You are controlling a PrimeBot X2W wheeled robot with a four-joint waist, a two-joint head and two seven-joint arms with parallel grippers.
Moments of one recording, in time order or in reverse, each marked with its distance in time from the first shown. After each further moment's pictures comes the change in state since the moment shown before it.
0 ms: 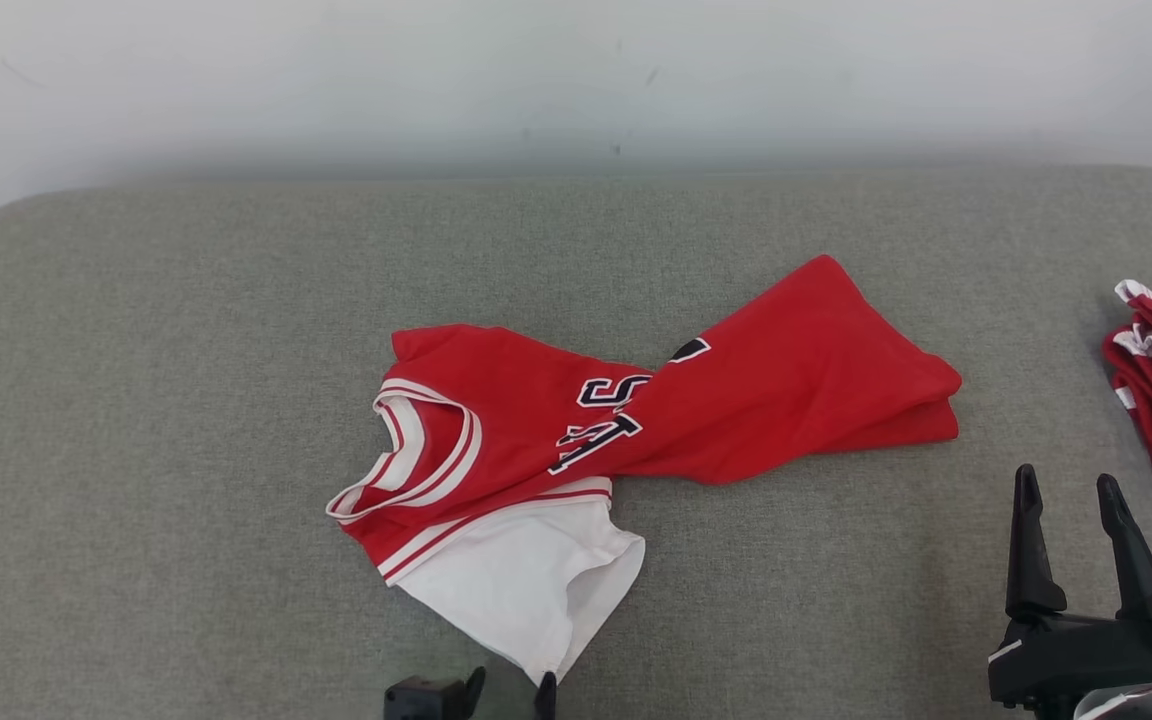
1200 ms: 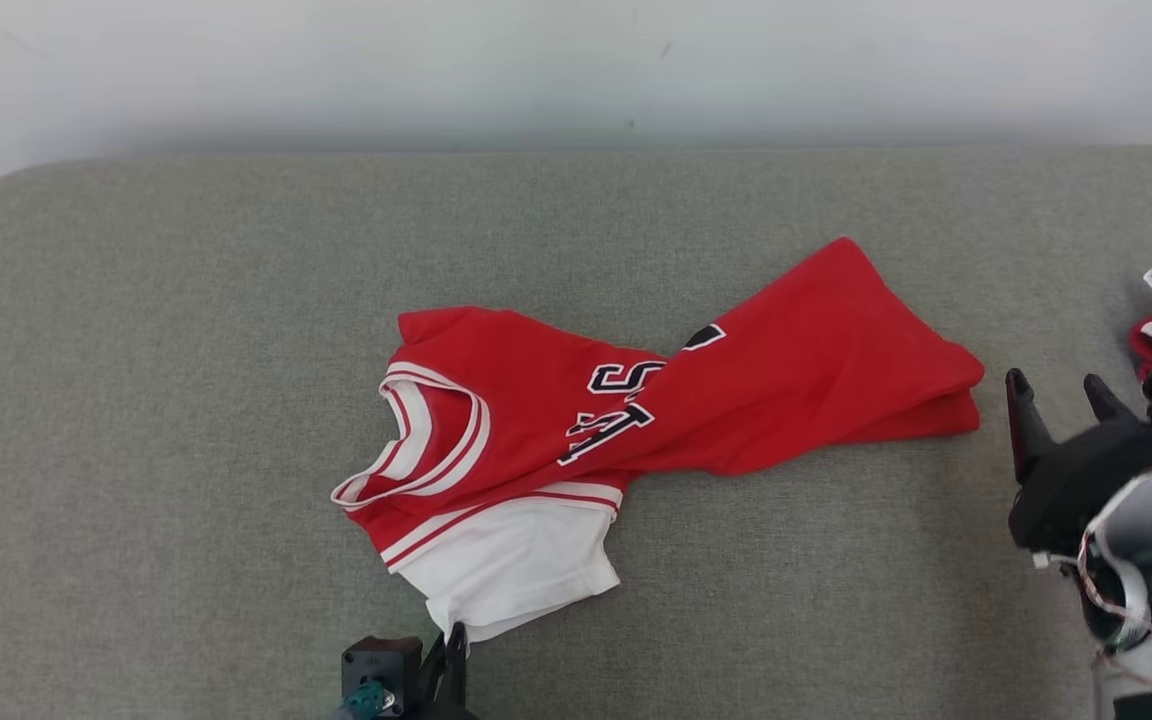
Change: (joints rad) left arm -0.094 0.061 -0.035 0.049 -0.053 0.144 -0.030; right arm -0.291 -0.101 -0.014 0.123 -0.050 0.000 0.469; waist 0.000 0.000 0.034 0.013
